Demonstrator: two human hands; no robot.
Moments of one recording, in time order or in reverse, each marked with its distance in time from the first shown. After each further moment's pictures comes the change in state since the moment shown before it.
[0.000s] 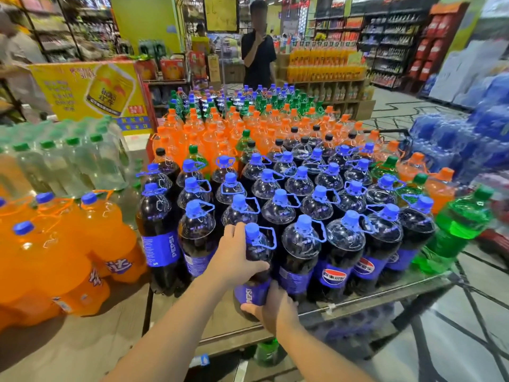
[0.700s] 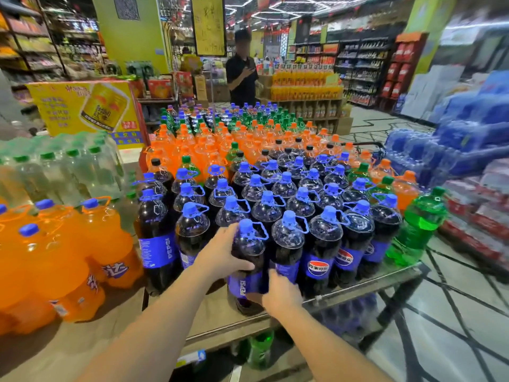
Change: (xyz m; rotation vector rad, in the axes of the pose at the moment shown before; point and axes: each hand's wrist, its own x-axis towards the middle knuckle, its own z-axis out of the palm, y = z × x) left_hand -0.020 -0.007 -0.020 0.047 -0.047 0.042; right_hand -0.032 0.010 -0.036 -0.038 0.084 -0.059
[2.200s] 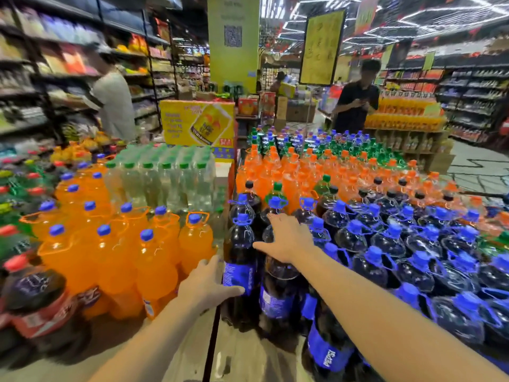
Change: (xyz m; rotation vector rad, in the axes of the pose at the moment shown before) left_hand -0.048 -0.154 -0.130 0.087 0.131 -0.508; right_hand 0.114 -0.267 -0.082 -0.373 0.120 -0.594
